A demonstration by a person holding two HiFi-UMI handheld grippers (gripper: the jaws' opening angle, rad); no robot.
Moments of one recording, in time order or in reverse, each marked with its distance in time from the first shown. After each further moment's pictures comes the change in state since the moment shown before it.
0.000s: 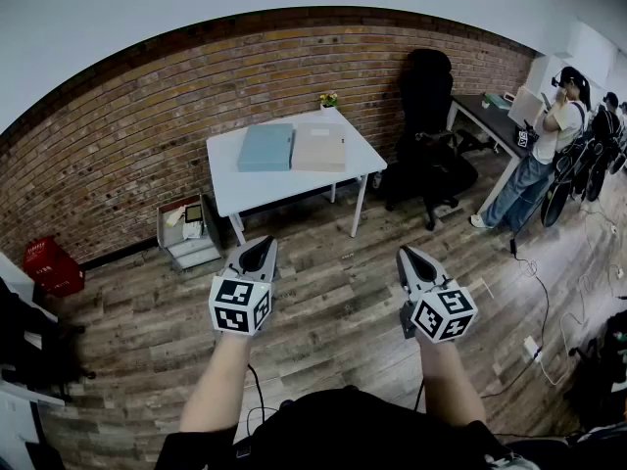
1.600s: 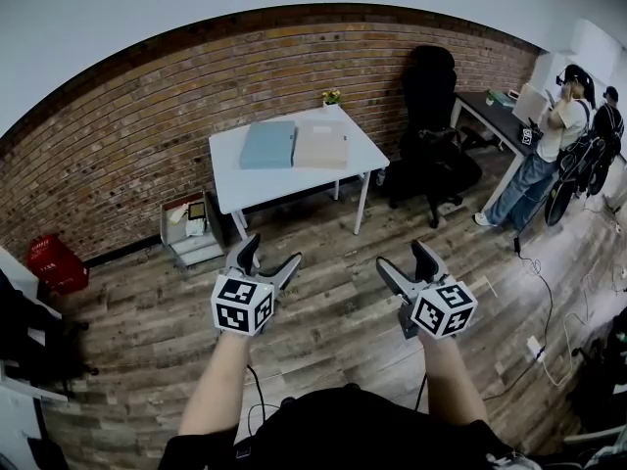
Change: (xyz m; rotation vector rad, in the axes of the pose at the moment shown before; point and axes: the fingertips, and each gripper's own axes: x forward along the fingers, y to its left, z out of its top) left arm 0.005 -0.023 -0.015 -0.033 0.062 -0.069; right arm 0.004 0.005 -0.010 0.048 0.050 0.095
